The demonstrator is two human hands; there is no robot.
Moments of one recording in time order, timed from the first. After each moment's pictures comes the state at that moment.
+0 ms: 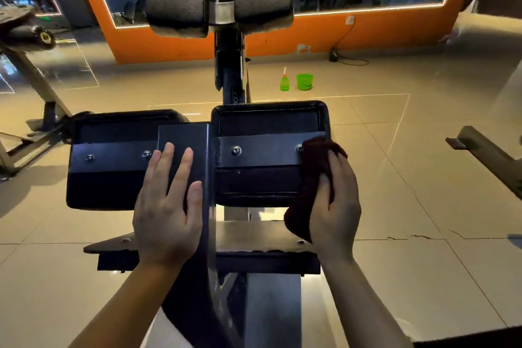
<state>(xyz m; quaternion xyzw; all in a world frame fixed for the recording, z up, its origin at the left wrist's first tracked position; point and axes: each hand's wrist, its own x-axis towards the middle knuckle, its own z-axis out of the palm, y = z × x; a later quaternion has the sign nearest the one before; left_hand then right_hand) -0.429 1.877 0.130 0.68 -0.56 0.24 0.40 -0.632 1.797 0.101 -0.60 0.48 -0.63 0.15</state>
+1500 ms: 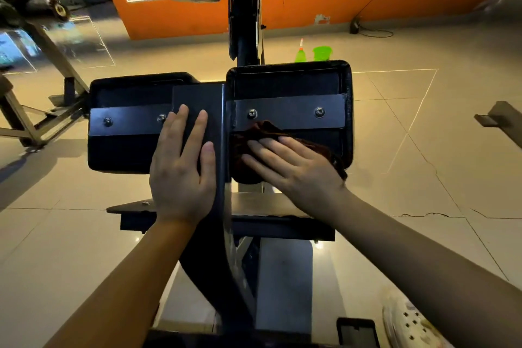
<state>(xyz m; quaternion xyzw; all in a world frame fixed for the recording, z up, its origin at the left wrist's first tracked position) -0.424 1.877 0.128 0.68 -0.57 0.24 0.40 -0.617 1.783 0.109 -0.91 0.16 -0.25 -0.29</state>
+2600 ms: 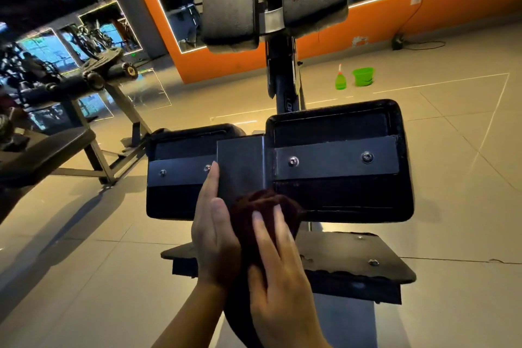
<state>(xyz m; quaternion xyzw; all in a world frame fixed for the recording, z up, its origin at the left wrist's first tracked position) -0.425 1.884 0.130 0.64 -0.48 0.04 0.60 -0.527 1.897 0.093 -0.76 0.30 -0.44 0.37</state>
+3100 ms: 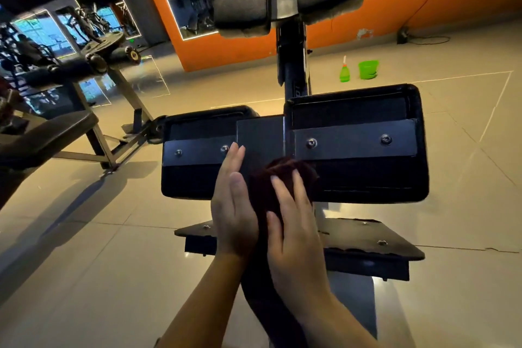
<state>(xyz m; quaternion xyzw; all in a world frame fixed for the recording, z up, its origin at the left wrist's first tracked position) -0.418 1.885 0.131 0.61 -0.50 0.02 0.61 -0.510 1.889 0.096 -0.73 0.33 -0.52 0.29</state>
